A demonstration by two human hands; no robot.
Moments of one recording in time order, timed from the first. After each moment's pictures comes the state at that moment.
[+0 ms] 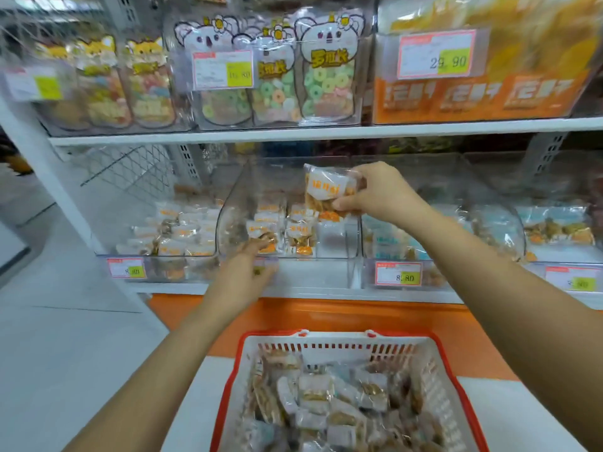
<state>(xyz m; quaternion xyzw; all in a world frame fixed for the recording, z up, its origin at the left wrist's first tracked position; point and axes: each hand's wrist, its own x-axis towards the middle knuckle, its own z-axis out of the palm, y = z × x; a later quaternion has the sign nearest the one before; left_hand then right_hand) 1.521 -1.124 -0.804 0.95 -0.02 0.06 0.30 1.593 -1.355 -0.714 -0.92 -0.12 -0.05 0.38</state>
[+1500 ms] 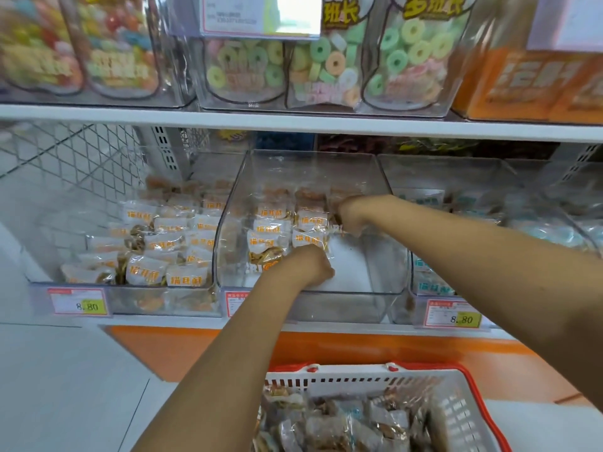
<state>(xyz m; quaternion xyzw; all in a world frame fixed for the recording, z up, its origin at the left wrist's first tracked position) 1.668 -1.165 -0.839 0.95 -0.07 -0.22 0.22 1.740 -1.279 -0.788 -0.96 -0.11 0.23 -0.15</state>
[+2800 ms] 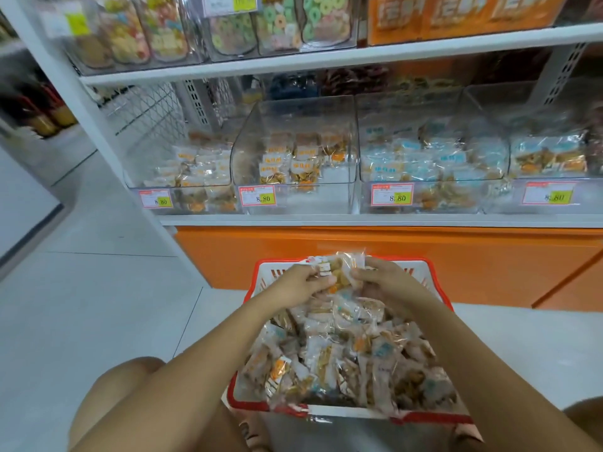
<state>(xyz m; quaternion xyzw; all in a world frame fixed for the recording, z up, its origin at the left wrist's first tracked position) 1.418 -1.180 -0.882 0.85 0.00 -0.27 0.46 1.430 -1.381 -0.903 -0.65 0.04 0.26 0.71</state>
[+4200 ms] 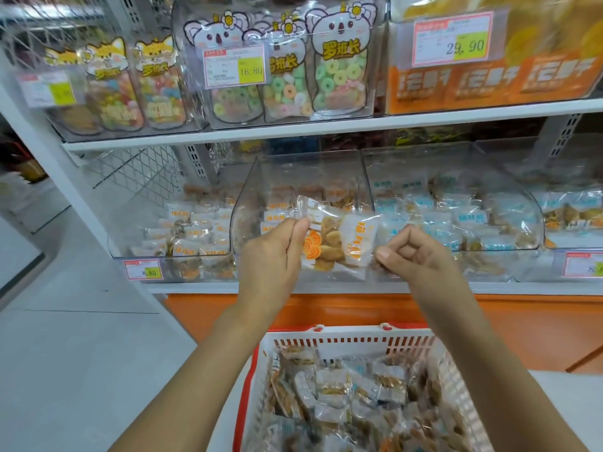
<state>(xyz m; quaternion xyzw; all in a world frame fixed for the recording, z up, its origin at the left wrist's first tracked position) 1.505 -1.154 -0.777 0.85 -0.18 0.35 0.35 1.475 -1.354 -0.769 -0.72 -0.02 -0.02 0.70</state>
